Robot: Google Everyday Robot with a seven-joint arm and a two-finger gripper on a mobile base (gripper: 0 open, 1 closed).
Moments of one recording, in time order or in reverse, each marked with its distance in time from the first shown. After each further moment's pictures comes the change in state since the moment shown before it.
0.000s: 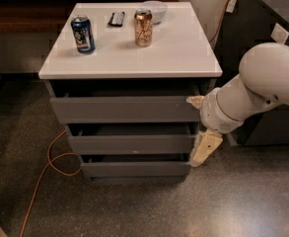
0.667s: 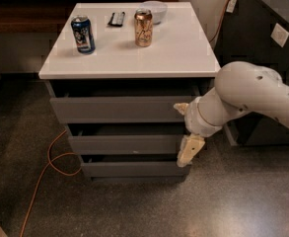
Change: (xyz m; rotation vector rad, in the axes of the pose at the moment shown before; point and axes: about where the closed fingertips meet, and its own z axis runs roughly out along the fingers) arm -0.003 -0.014 0.063 -0.015 -0.015 -0.042
